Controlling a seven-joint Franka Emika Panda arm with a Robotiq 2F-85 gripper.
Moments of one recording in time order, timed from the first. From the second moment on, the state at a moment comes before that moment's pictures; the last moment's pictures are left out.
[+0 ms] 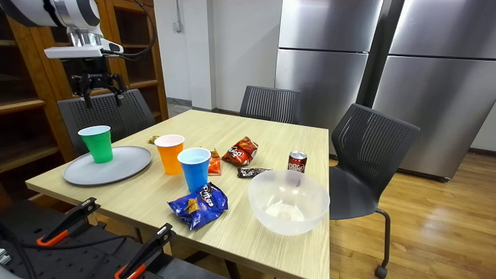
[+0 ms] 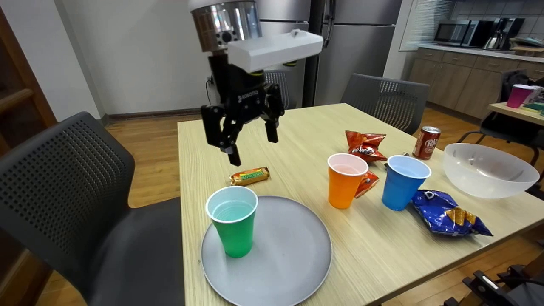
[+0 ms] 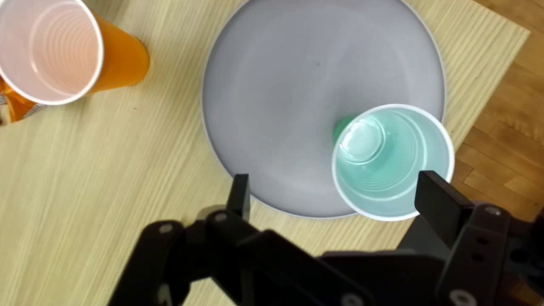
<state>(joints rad) 0.42 0.43 0.21 -1.90 -0.18 2.14 0.20</state>
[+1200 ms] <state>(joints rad) 0.21 0.30 0.16 -2.13 -0.09 2.24 0.06</state>
